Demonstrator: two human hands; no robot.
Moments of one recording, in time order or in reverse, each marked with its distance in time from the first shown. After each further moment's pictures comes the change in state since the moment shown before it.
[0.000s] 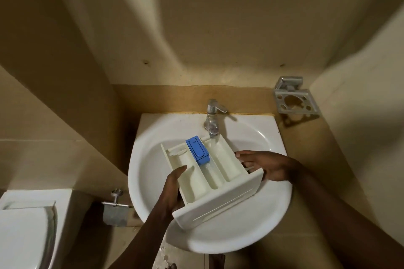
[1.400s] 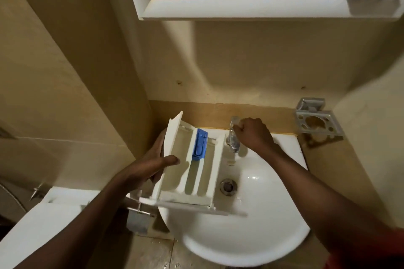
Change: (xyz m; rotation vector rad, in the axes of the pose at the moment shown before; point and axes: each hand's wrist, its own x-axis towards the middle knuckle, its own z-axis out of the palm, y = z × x) left_hand -0.077 0.131 -0.056 0.798 -0.150 0.454; right_hand 0.027 -0.118 0.060 -0.834 0.800 -0.561
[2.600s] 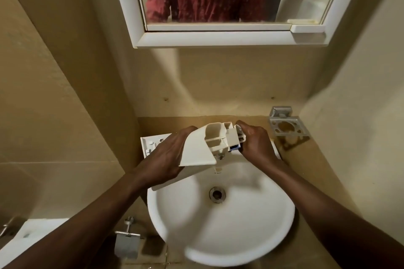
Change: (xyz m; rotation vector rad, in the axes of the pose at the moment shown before) left_hand 0.008 0.045 0.023 0.846 0.142 0.825; right_hand -0.076 -0.005 -0.057 0.108 0.416 -0.416
